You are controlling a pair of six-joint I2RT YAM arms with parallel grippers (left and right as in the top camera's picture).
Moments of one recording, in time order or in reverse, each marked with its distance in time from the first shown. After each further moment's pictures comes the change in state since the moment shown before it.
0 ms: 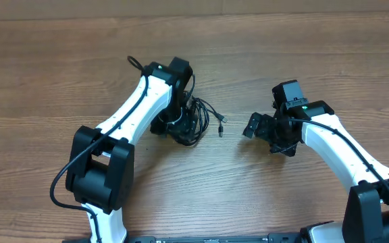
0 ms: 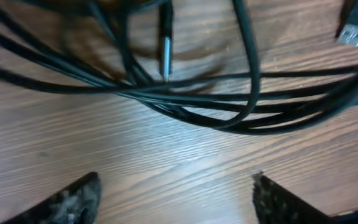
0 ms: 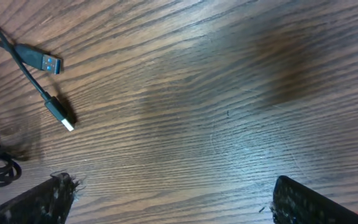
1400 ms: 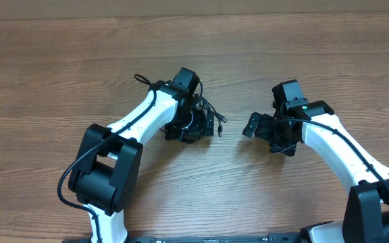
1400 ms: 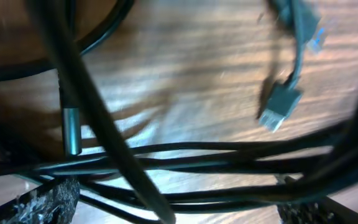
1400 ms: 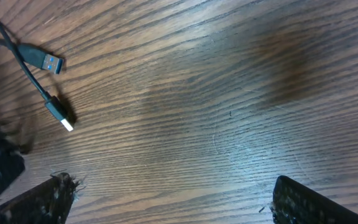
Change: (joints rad) left arm -0.041 0.000 -0.166 0.400 0.145 -0.216; right arm 0.000 0.000 0.000 0.003 -0.004 0.000
